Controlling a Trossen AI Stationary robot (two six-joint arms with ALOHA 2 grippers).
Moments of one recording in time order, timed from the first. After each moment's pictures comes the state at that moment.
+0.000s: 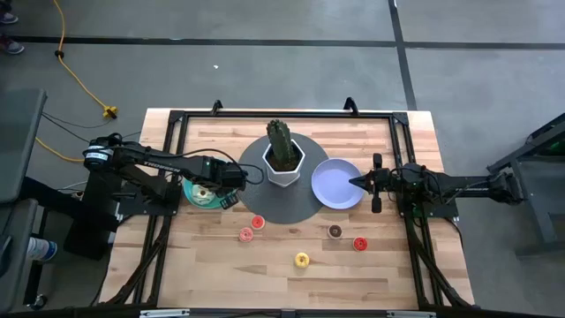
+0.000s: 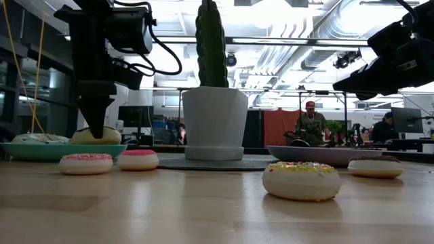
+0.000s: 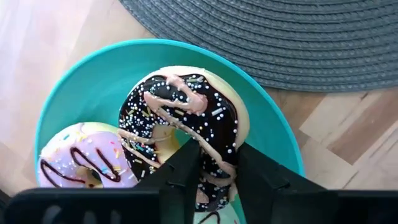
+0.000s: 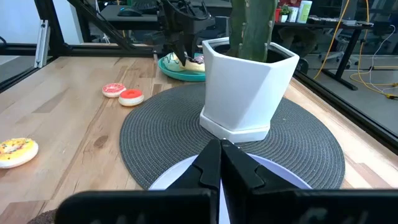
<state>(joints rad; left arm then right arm) 0.00 1.40 0.82 -0.88 -0.26 -0.53 -0.07 0.22 0.01 0.04 0.06 -0.03</state>
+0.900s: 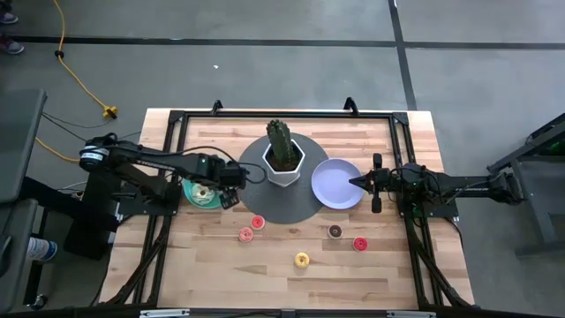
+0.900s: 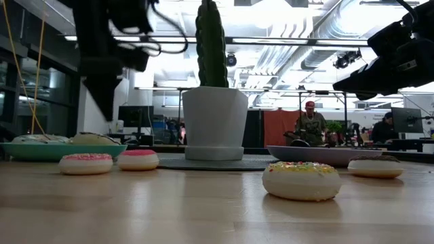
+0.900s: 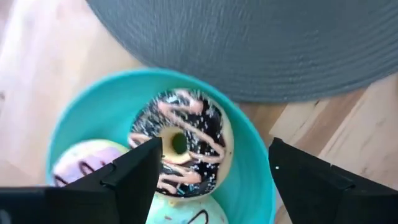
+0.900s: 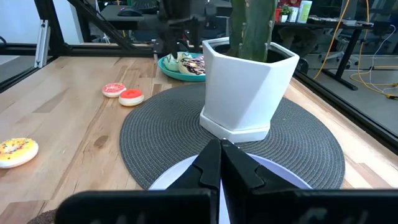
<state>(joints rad) -0.02 1.35 0.90 -0.92 -0.25 -0.47 -0.07 0.22 0.01 0.04 0.06 -0.03</state>
